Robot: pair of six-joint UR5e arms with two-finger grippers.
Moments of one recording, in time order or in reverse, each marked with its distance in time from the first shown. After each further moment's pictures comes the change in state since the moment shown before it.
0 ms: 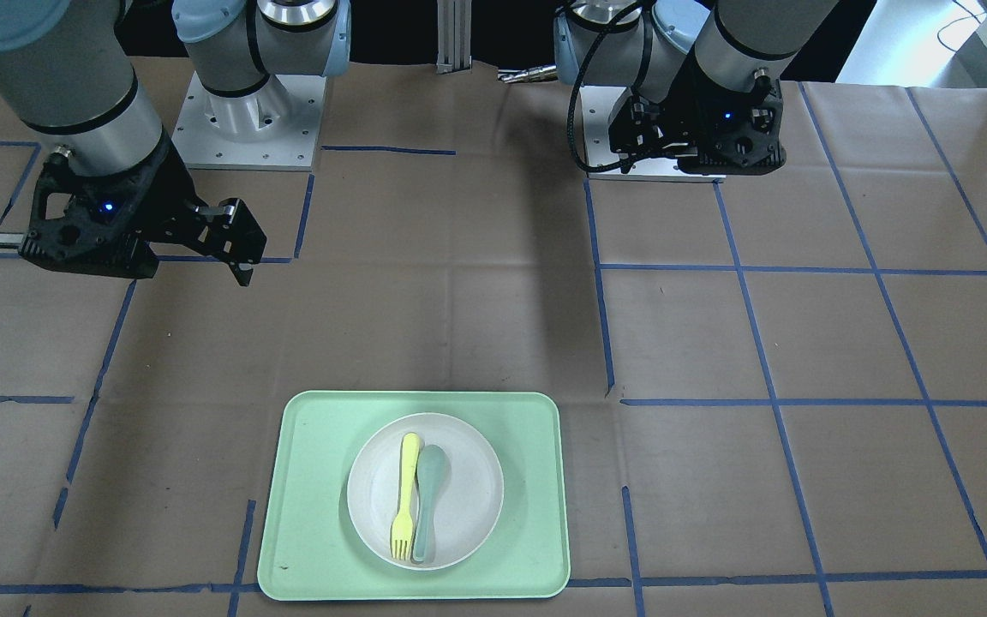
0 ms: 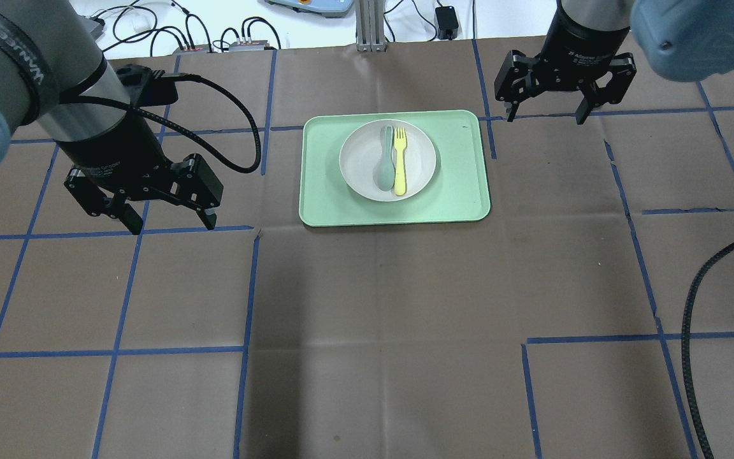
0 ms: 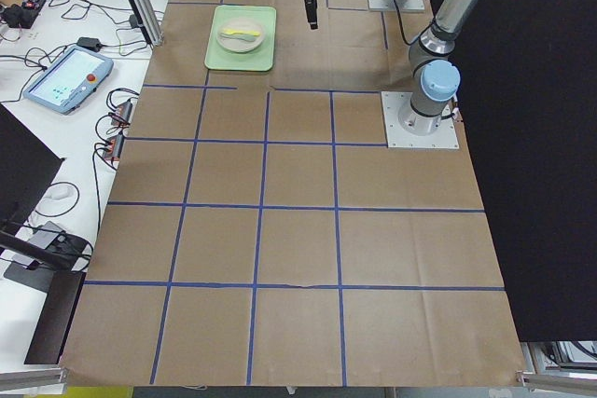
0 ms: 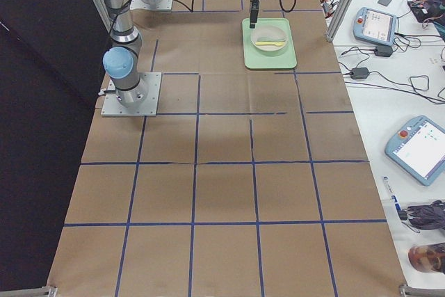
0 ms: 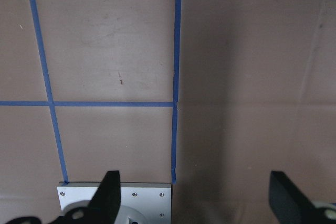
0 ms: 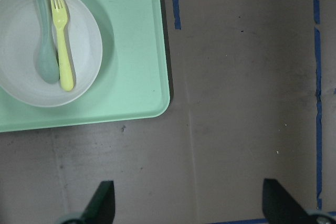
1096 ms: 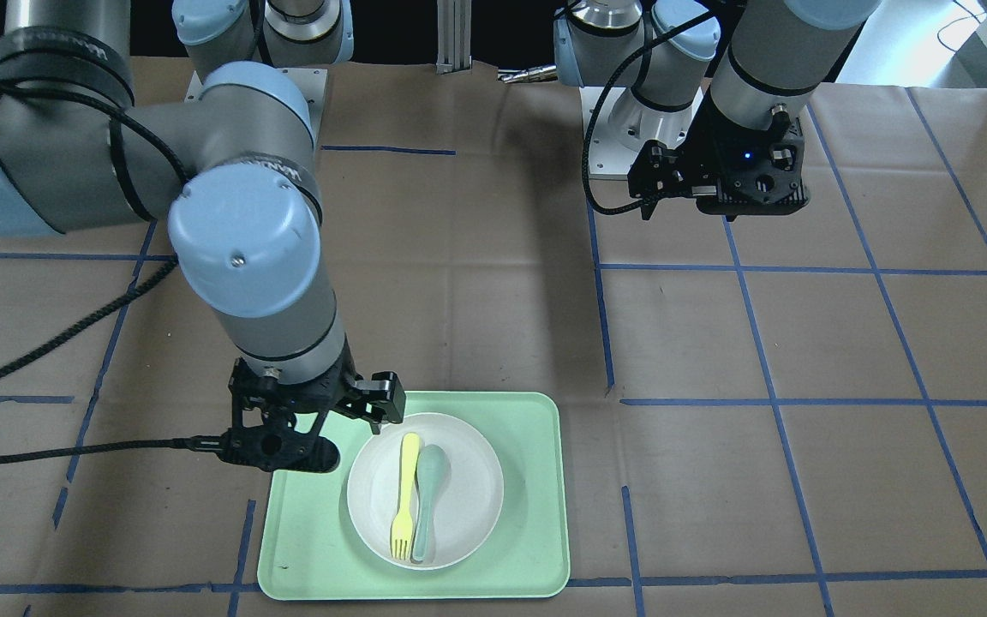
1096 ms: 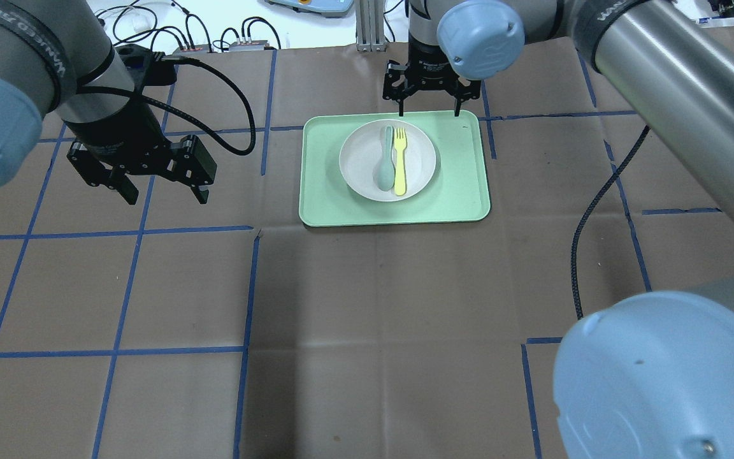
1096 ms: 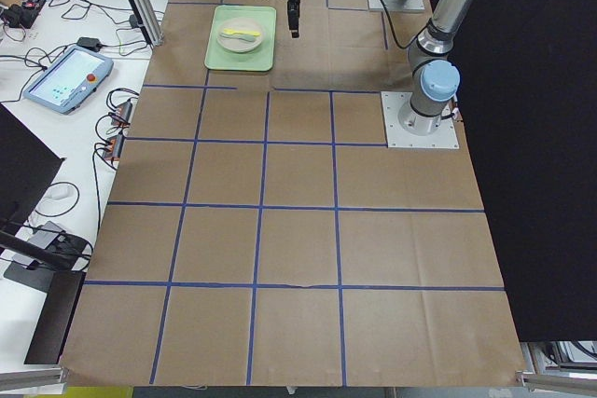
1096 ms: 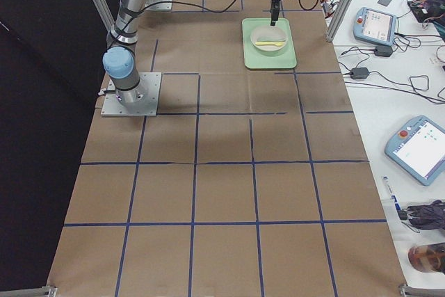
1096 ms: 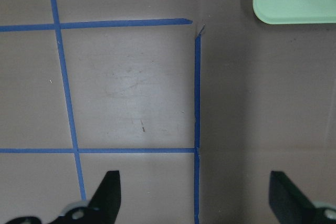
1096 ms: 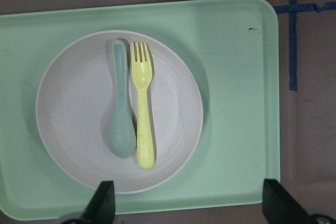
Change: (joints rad) left arm 0.009 -0.055 -0.001 0.107 0.074 0.029; right arm 0.218 0.393 -0.233 -0.152 -0.027 0.182
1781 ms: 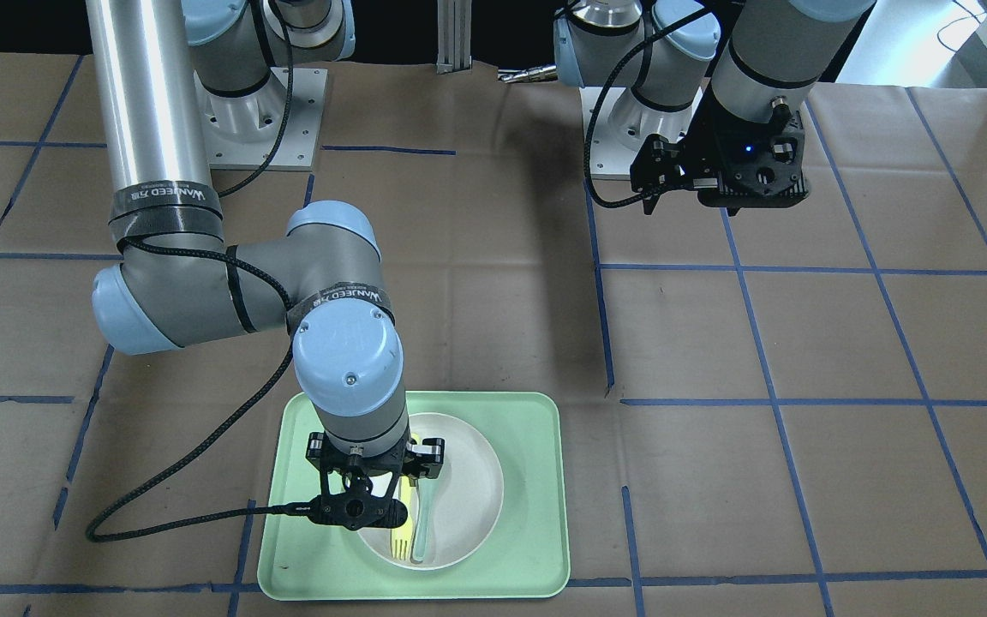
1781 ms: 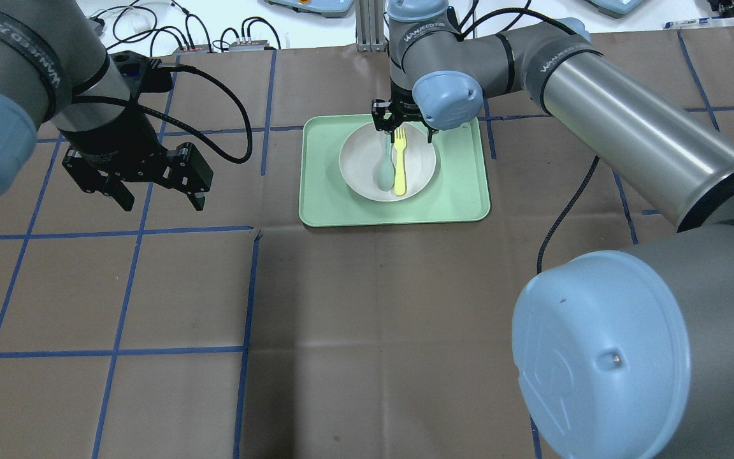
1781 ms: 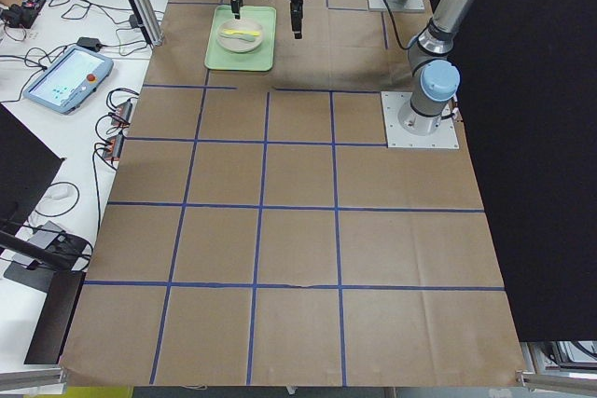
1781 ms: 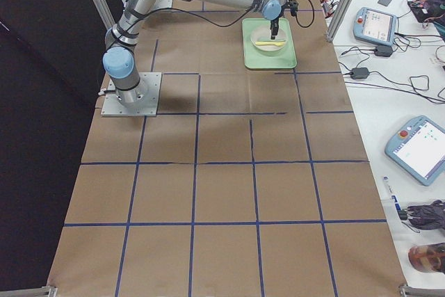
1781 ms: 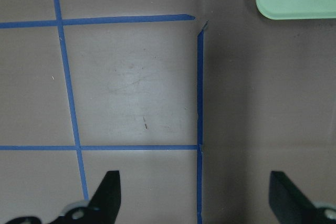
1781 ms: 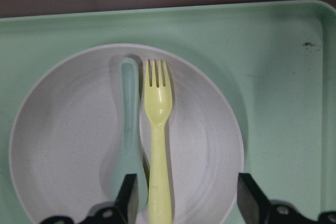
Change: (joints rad) left arm 0.005 0.020 -0.023 0.001 0.006 0.007; right arm 0.016 0.107 0.061 -0.202 -0.004 0.007
